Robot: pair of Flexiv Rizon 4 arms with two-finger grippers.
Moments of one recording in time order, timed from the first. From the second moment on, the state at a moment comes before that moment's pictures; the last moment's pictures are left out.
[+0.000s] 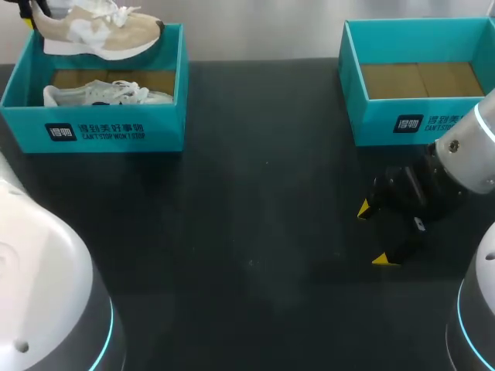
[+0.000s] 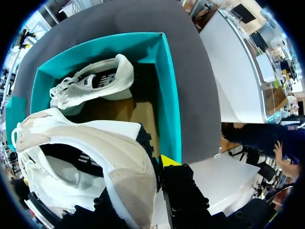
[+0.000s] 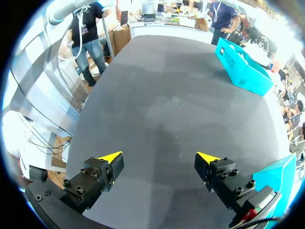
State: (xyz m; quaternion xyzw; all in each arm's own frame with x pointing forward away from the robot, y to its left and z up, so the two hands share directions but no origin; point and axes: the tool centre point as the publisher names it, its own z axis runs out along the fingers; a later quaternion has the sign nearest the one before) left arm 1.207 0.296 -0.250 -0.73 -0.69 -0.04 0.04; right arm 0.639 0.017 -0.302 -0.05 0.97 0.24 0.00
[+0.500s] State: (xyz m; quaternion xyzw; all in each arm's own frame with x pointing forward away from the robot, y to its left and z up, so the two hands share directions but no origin) left arm 1.209 0.298 -0.280 -0.71 -0.70 -0.04 0.06; right arm 0.639 0.017 -0.302 -0.05 0.97 0.24 0.00
